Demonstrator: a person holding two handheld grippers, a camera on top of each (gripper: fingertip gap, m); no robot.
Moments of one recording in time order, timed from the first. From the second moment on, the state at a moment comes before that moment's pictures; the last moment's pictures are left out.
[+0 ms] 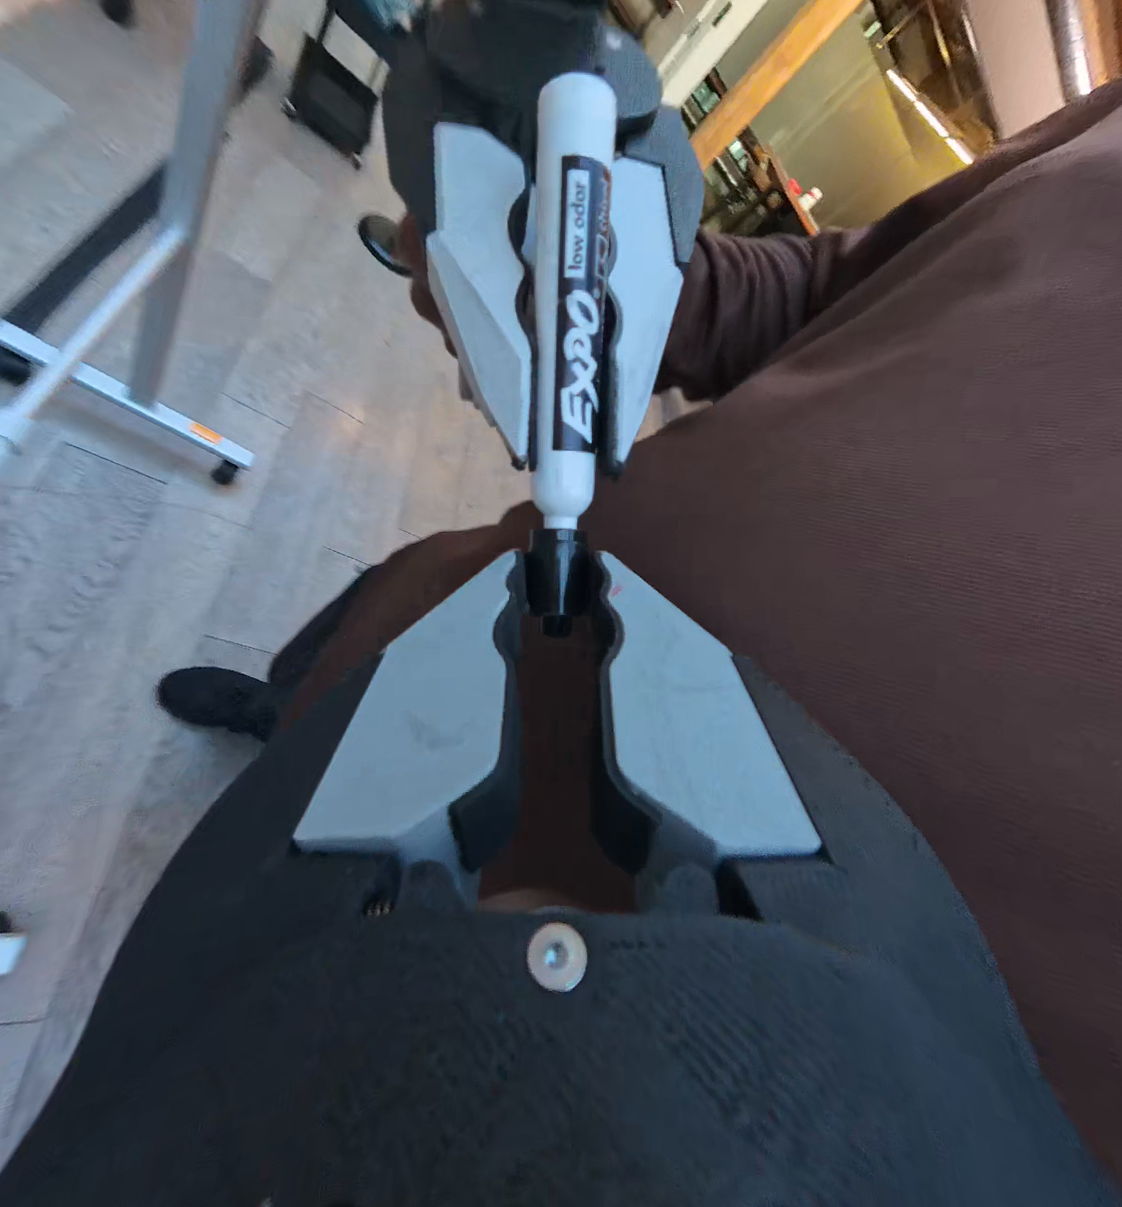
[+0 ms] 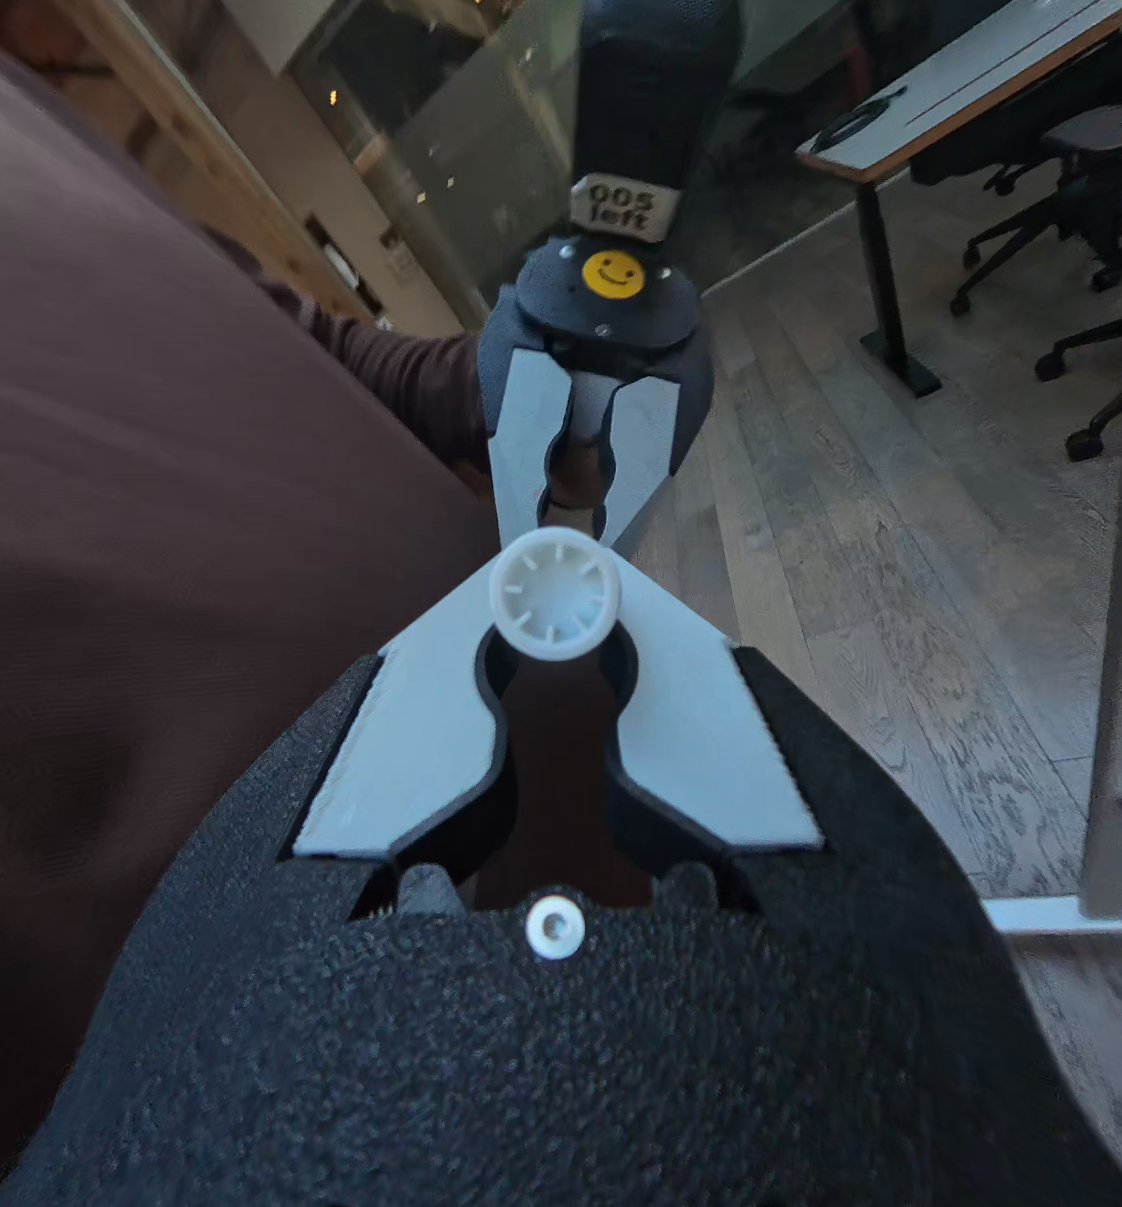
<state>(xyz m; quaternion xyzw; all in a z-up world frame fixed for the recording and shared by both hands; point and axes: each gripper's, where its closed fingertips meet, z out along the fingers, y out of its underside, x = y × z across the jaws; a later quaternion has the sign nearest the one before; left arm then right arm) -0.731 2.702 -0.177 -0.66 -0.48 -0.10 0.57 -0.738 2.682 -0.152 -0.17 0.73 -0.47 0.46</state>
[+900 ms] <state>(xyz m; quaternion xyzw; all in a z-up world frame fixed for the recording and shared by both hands) -0.713 2.716 -0.208 -0.71 -0.53 -0.15 0.44 -0.722 2.701 -0.186 -0.19 0.80 -0.37 0.42</state>
